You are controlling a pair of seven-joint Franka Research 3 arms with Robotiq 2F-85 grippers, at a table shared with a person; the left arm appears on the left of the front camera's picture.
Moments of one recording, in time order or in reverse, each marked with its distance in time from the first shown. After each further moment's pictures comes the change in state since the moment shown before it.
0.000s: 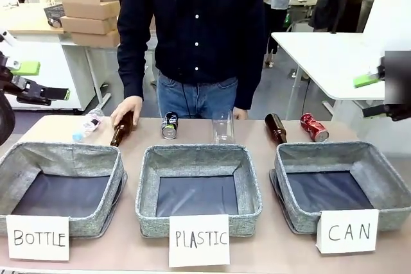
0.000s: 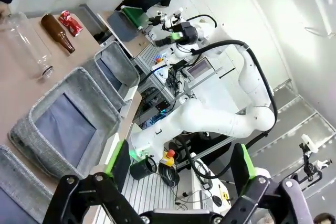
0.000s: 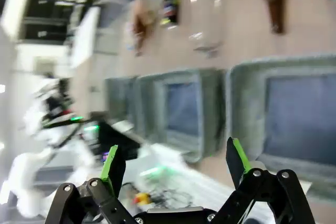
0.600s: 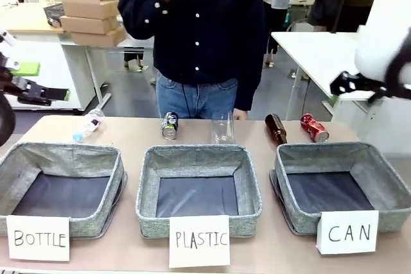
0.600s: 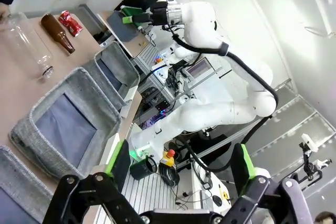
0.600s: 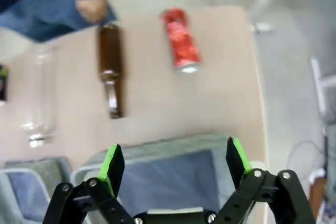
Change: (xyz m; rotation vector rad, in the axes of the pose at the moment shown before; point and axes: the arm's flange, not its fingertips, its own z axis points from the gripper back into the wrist) left arm 0.000 0.001 0.000 -0.002 0.000 -0.002; right arm 0.083 -0.012 -0.069 -0.835 -0.167 0.153
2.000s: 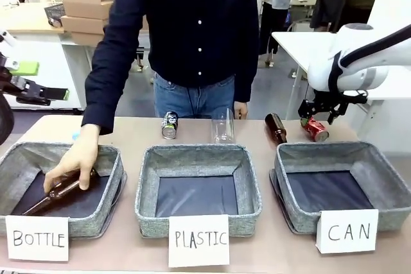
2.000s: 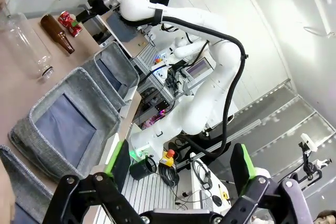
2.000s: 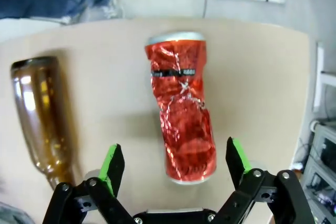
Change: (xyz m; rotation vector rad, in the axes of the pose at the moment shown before) left arm 0.000 -0.001 0.001 -0.004 -0.001 -0.001; right arm 0.103 0.016 -0.243 -0.026 0.333 0.162
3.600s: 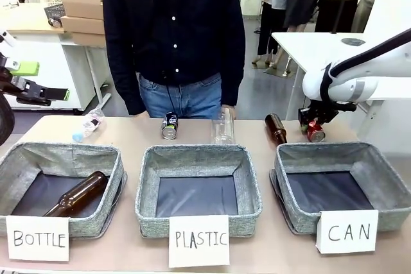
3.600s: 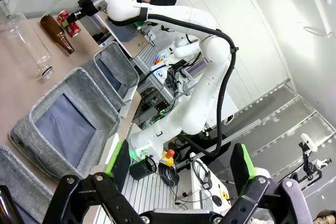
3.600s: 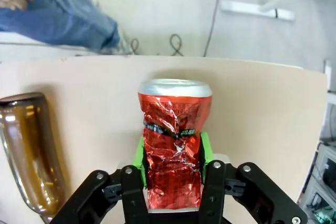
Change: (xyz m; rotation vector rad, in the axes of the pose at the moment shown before) left arm 0.000 0.000 0.000 -0.001 0.000 0.000; right arm 0.021 -0.007 -0.037 0.036 -0.053 0.034
